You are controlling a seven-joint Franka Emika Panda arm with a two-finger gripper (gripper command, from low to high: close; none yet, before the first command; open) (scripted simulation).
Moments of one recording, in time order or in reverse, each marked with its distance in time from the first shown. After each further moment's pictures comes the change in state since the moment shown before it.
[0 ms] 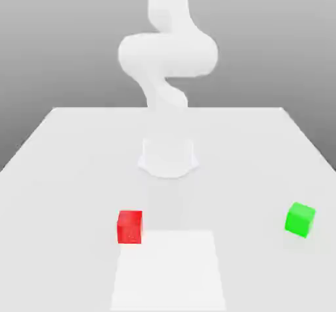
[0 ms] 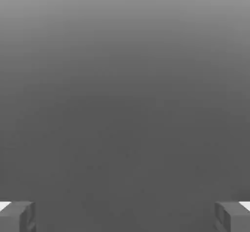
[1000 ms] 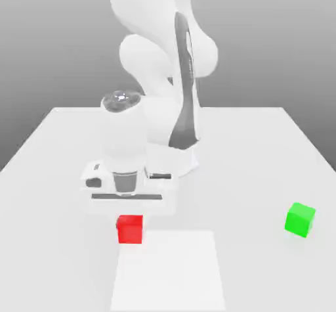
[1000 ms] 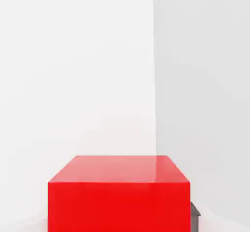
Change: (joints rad) arm -0.186 0.917 -0.029 -0.544 0.103 0.738 -0.298
